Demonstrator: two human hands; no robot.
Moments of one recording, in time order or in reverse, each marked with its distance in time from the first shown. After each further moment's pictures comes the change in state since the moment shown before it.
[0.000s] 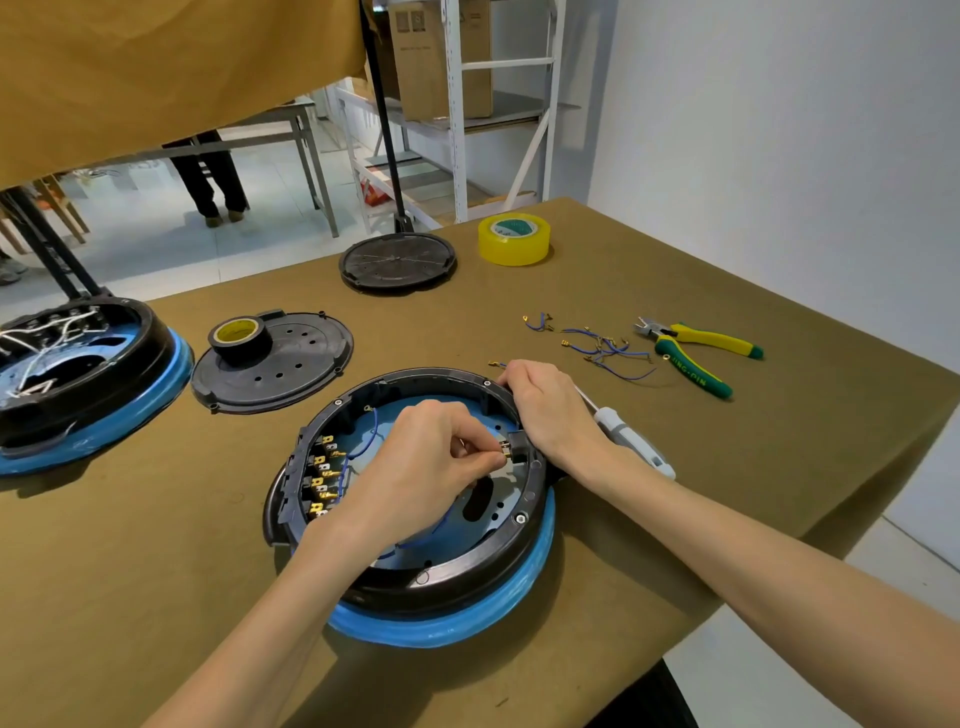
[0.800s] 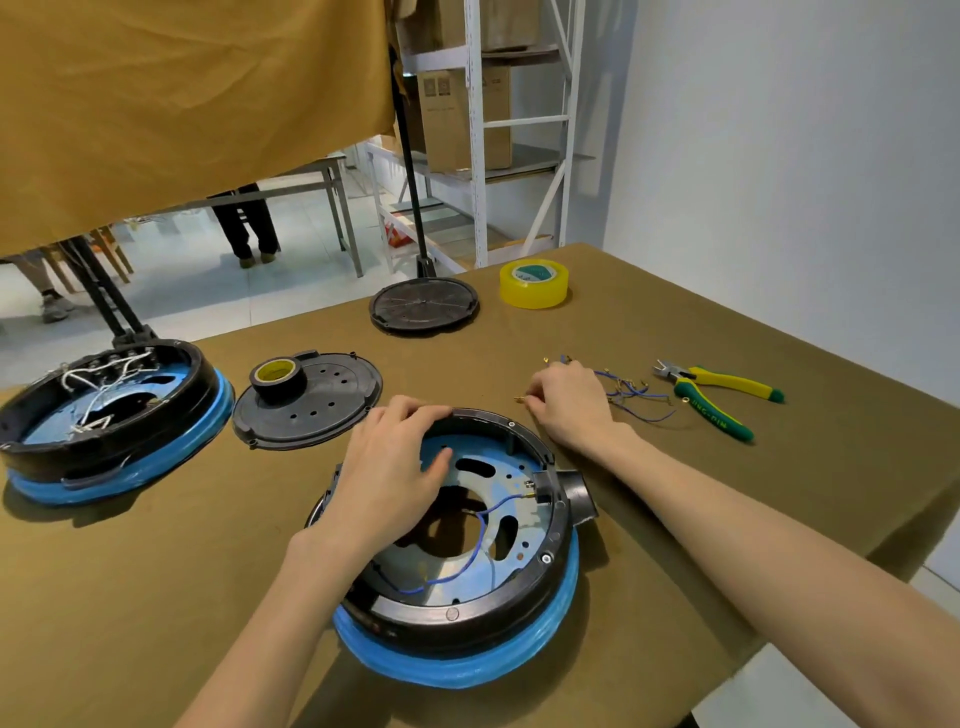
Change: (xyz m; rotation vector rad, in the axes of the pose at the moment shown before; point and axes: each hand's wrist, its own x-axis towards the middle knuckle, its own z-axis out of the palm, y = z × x) left_hand 0.004 -0.038 -0.035 0.420 0.220 -0.029; right_hand 0.072 0.018 -0.005 -0.714 -0.009 -0.141
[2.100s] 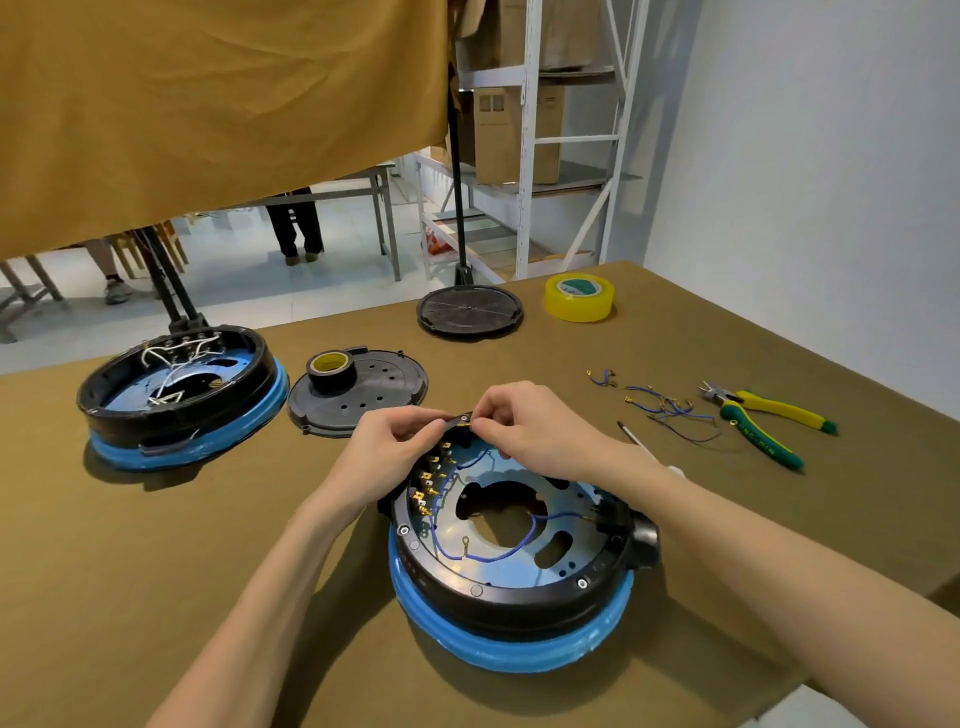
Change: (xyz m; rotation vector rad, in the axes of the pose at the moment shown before) left_hand -0.001 -0.055 -0.018 -0.660 -0.007 -0.215; right_hand -0.040 -0.095 -0.046 0.582 -0.269 -0.289
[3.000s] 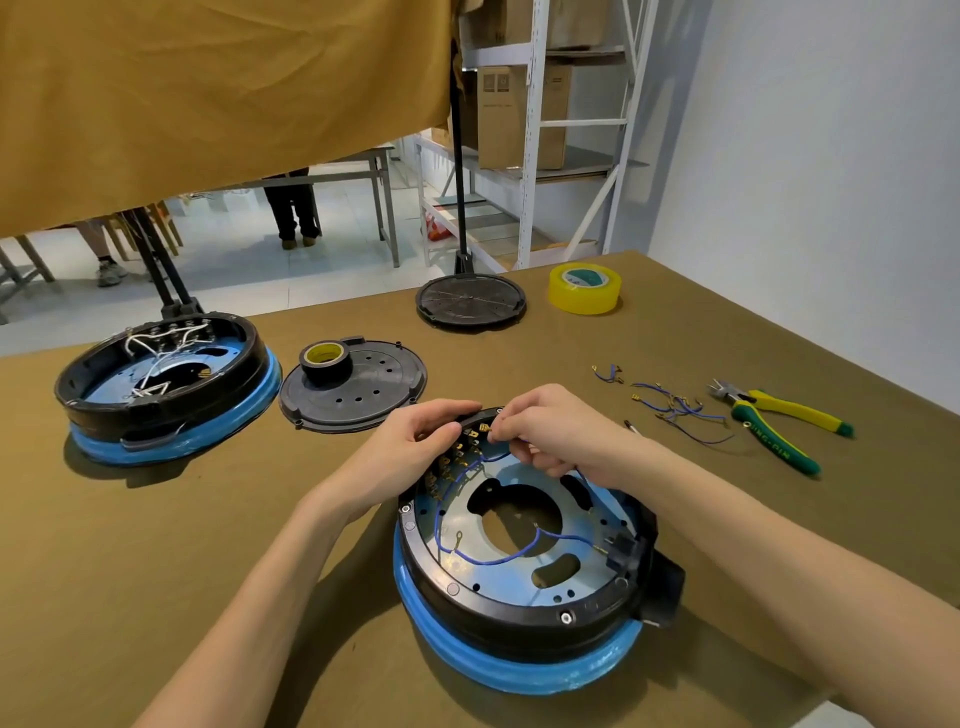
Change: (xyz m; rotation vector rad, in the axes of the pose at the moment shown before) left_hand 0.012 0.001 0.007 0.051 -0.236 0.031; right_hand 0.003 0.005 -0.008 0.503 -0.153 0.432
